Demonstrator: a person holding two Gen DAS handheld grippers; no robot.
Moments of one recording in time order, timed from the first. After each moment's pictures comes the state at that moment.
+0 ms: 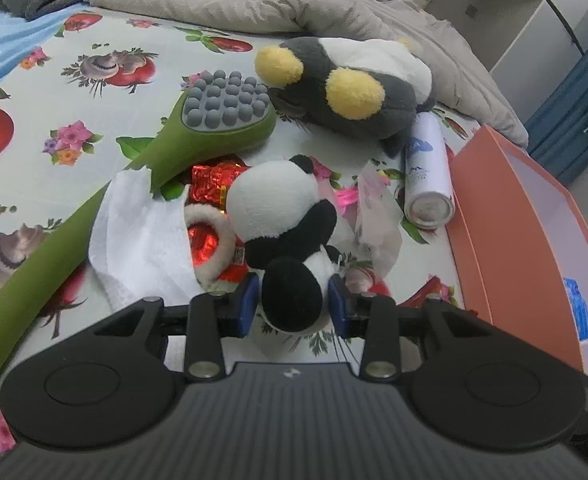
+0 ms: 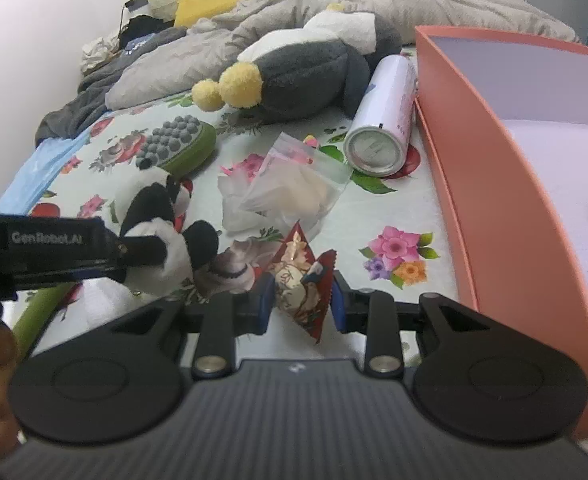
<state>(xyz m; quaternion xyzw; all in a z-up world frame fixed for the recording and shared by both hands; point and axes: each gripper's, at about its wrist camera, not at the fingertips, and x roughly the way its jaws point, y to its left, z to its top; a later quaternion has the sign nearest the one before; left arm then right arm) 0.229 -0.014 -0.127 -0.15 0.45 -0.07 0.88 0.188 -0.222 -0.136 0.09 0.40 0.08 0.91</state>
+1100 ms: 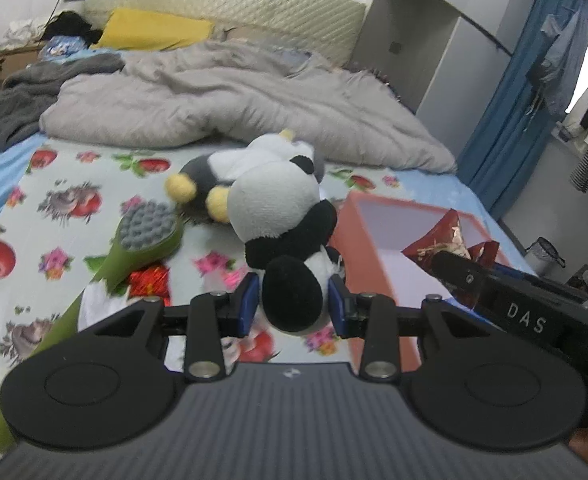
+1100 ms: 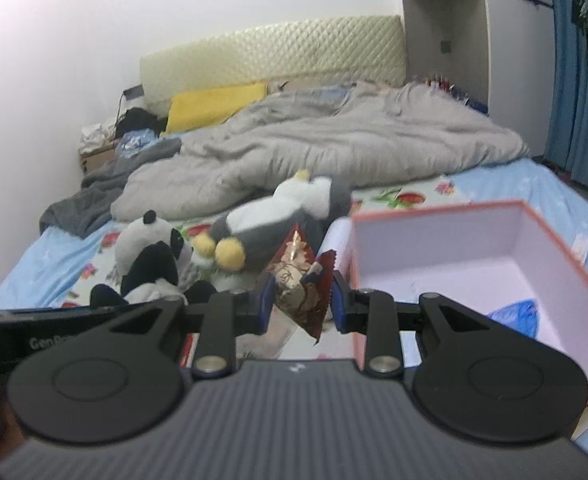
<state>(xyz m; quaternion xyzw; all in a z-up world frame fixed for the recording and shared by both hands) 0.160 -0.090 0.034 -0.09 0.35 -0.13 0.92 0.129 -0.271 0.020 0.07 0.27 0.04 0.96</state>
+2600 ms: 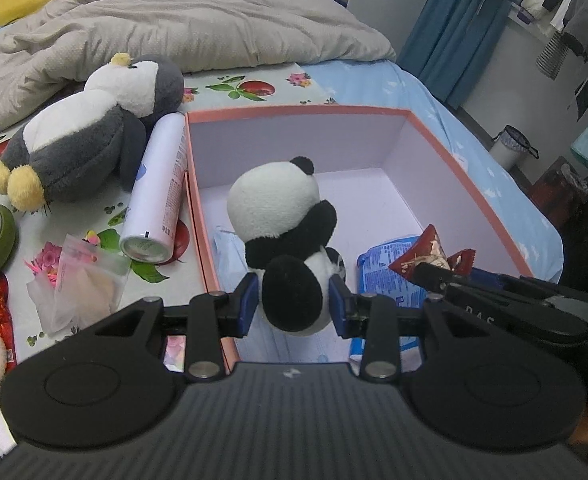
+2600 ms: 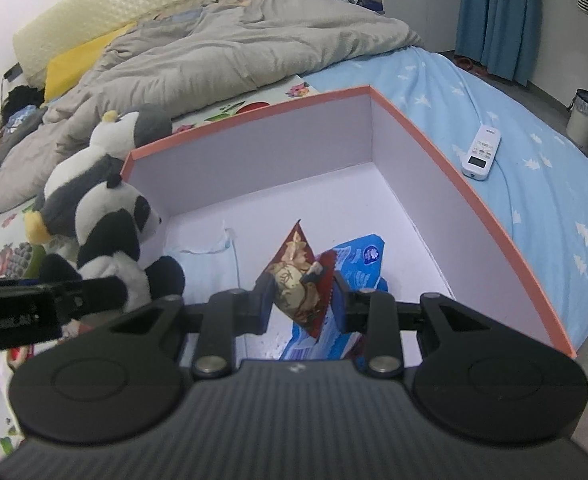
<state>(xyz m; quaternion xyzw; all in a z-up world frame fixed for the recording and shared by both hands) 0.266 -0.295 -0.034 0.00 0.47 -0.23 0.86 0.185 -0.448 -0.063 0.13 0.40 -0.10 0.90</state>
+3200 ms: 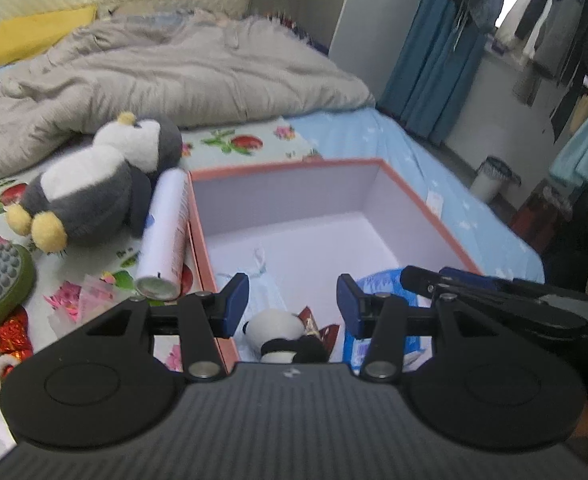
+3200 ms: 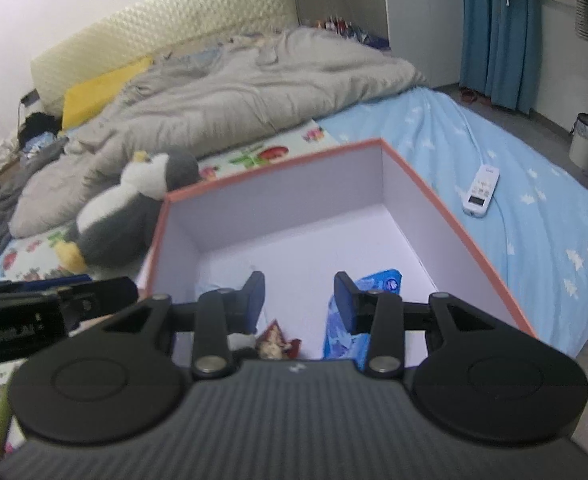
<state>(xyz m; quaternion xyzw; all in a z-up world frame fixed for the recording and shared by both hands) 0.230 -0.270 0.021 -0.02 0.39 -0.24 0.89 0.164 -0.437 -0.022 0.13 0.35 -0.09 0.92</state>
